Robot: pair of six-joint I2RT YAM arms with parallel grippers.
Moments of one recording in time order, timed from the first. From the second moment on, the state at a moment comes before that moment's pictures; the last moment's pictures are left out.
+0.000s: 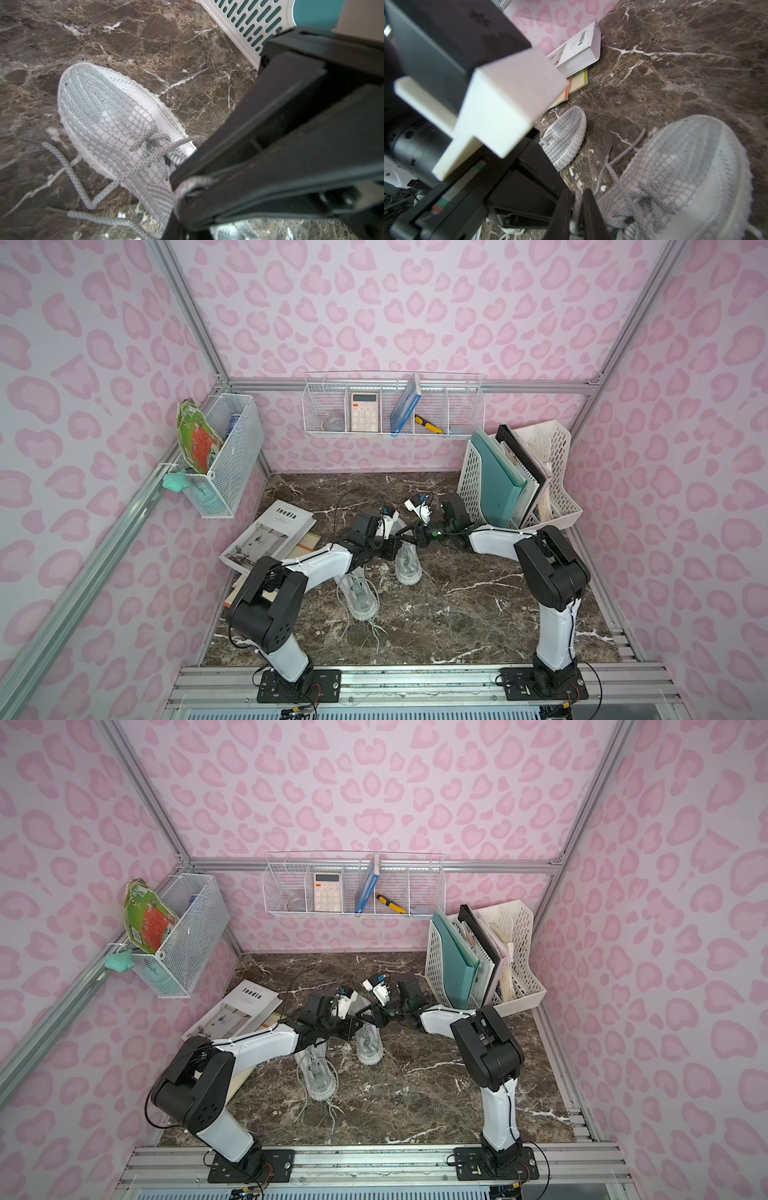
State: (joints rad) left arm -0.47 1.66 0.92 0.02 0.33 -0.21; right arm 0.56 1.99 1.18 0.29 -0.88 0.20
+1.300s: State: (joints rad) left arm -0.32 1.84 1.19 -0.34 0.13 -0.39; right arm 0.56 1.98 1.17 0.31 -0.87 0.23
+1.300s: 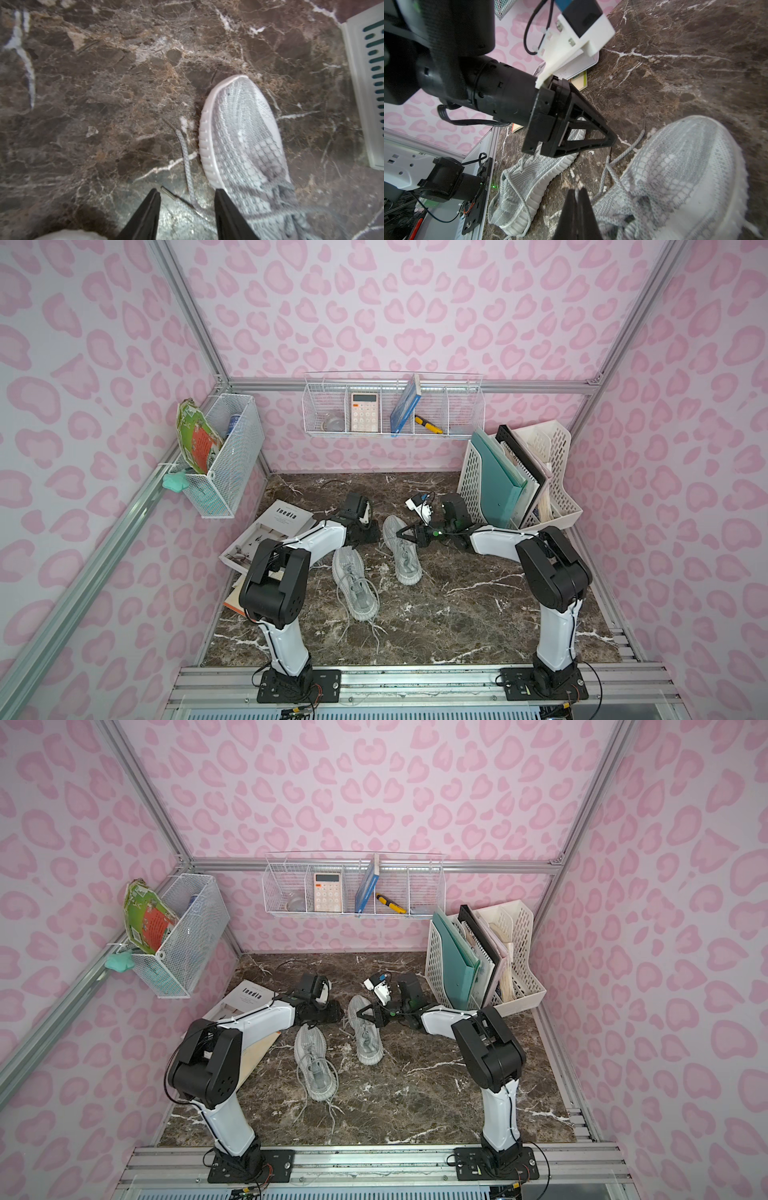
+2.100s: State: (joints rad) left arm -0.39 1.97 1.27 -0.42 -0.05 -0.37; right arm 0.56 1.99 1.16 0.33 -0.85 0.25
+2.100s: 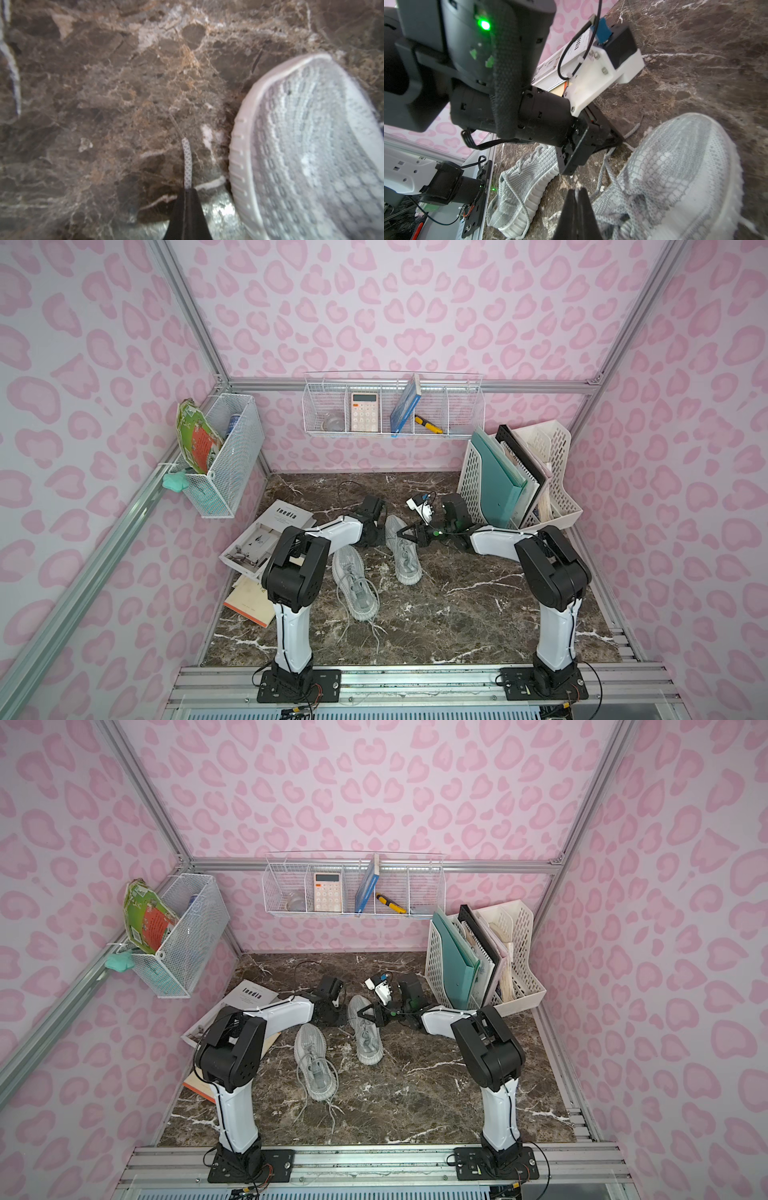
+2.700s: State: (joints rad) left arm -0.41 1.51 0.95 -0.35 0.05 -0.38; right arm 0.57 1.98 1.21 0.25 -0.72 0.34
